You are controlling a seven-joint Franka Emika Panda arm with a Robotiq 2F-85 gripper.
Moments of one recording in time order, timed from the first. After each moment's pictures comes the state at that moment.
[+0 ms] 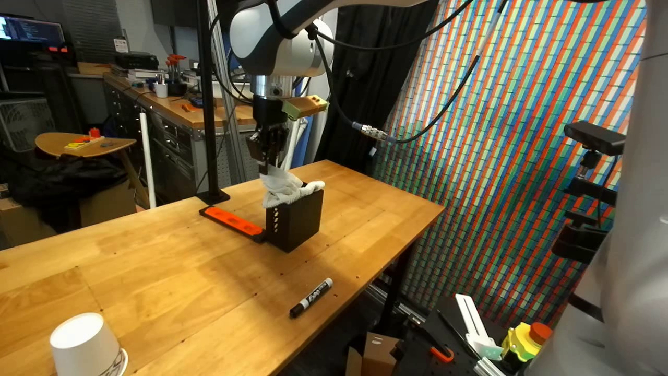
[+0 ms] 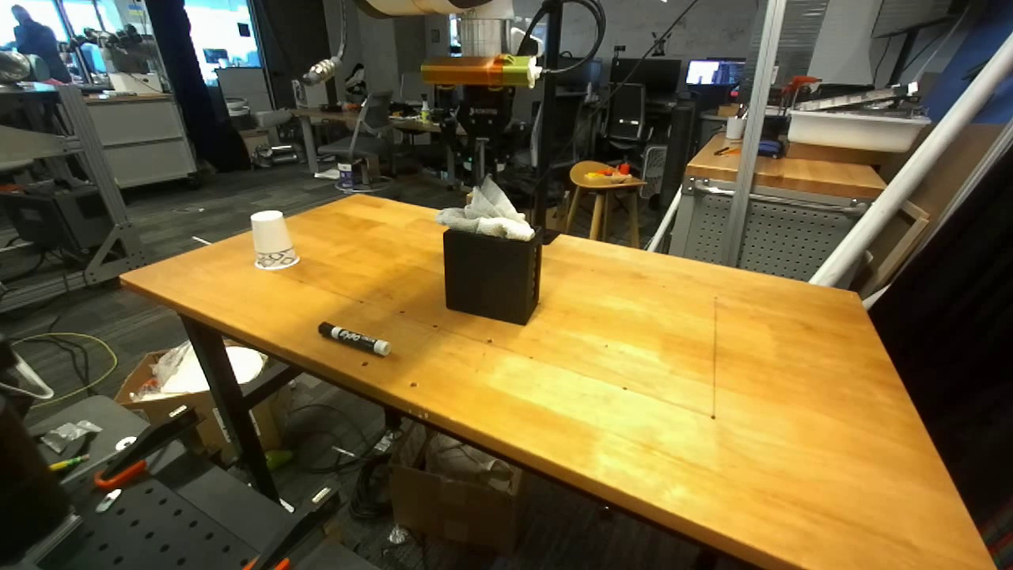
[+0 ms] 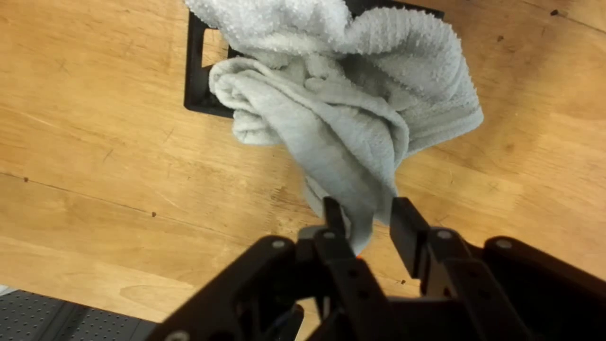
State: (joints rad) arm -0.05 0.29 0.01 -1.82 -0.03 2.17 -0.37
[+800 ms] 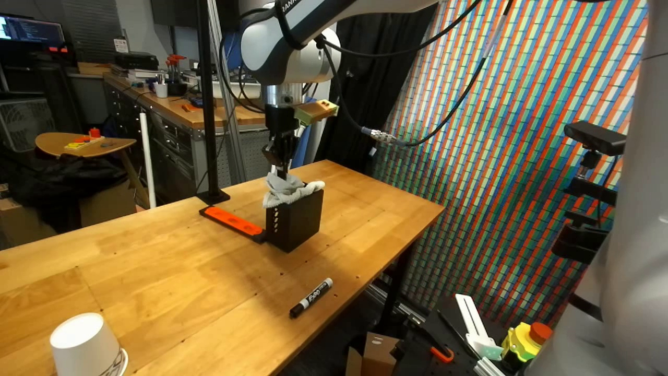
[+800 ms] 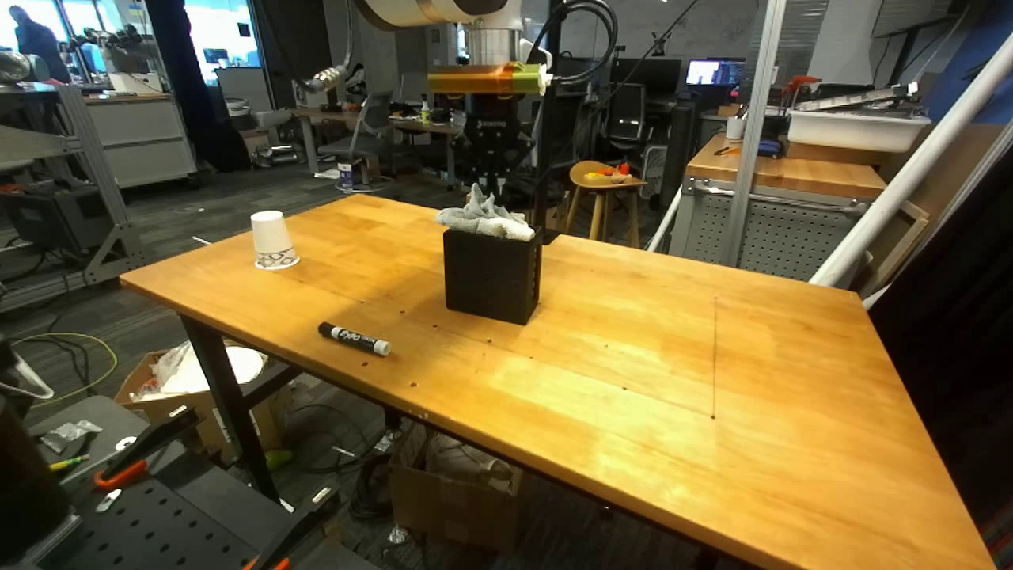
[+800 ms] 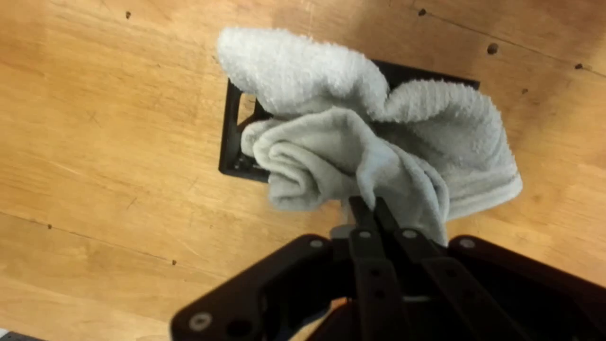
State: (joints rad) arm -0.06 0.28 -0.01 -1.86 -0.08 2.13 -0.37
